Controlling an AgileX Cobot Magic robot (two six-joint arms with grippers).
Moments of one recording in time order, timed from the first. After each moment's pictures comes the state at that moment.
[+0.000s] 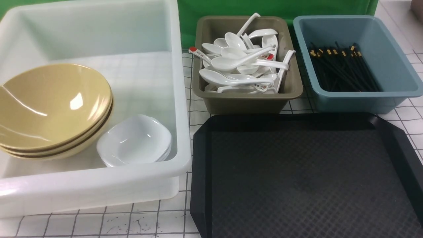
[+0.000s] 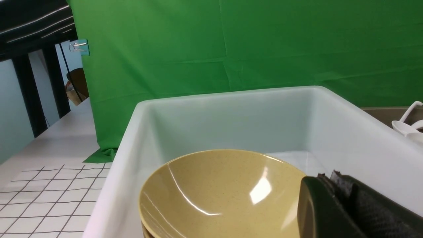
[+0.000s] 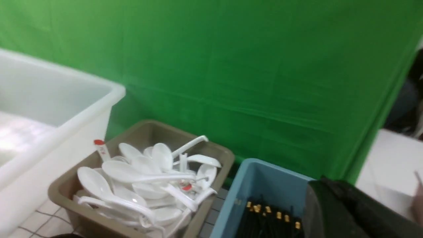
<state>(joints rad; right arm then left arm) 0.21 0.65 -0.64 0.17 0.09 -0.37 -0.18 0.10 -0.26 0.78 0.30 -0.69</state>
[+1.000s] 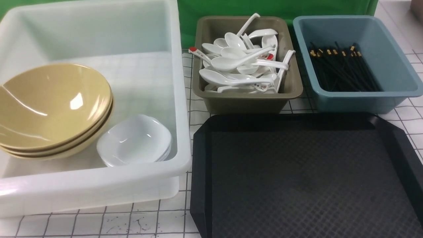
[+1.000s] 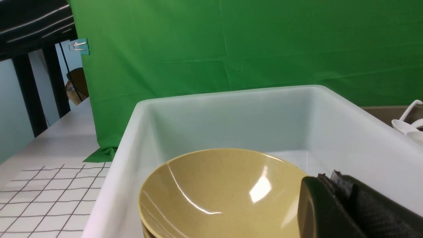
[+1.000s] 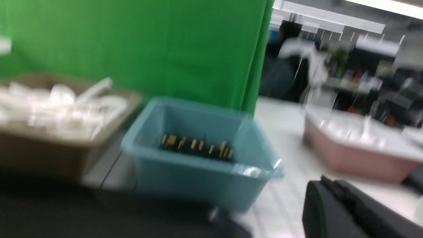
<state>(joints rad) -0.05 -0.01 0.03 0.14 0.00 -0.34 -0.18 0.10 -0.26 0.79 0.30 -0.69</state>
